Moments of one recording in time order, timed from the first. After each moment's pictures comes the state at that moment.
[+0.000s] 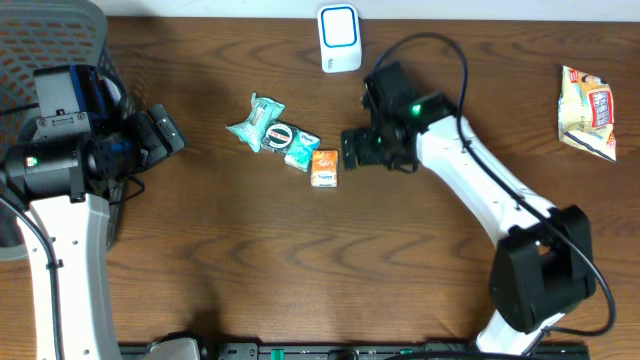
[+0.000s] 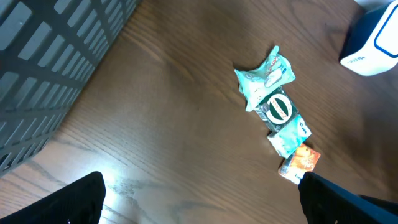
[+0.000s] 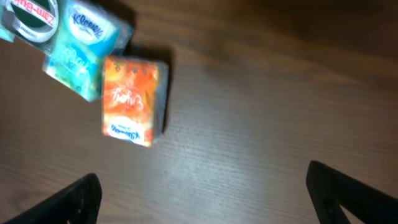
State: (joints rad) left arm 0.18 1.33 1.50 -1.21 0.10 -0.38; right arm 0.45 1.86 1.47 -0.87 -0.13 0.35
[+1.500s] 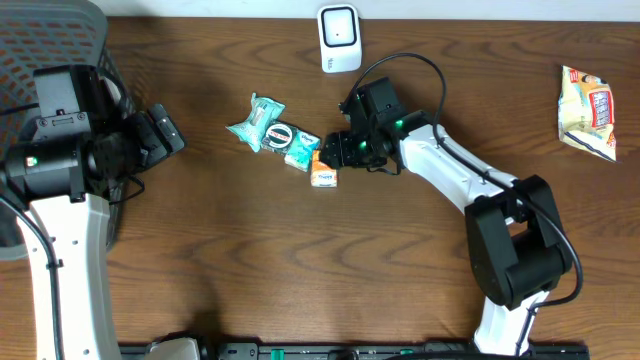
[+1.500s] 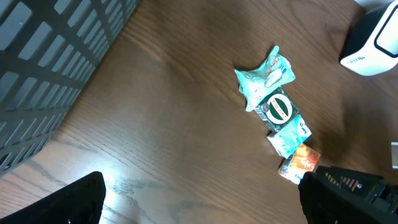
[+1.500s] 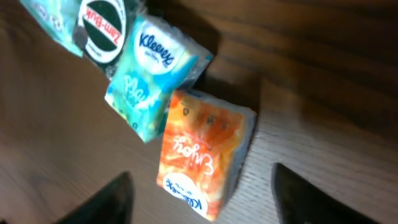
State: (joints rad) left arm 0.18 1.33 1.50 -1.21 0.10 -0.38; right arm 0.45 1.99 1.37 -0.51 -0.40 0.39
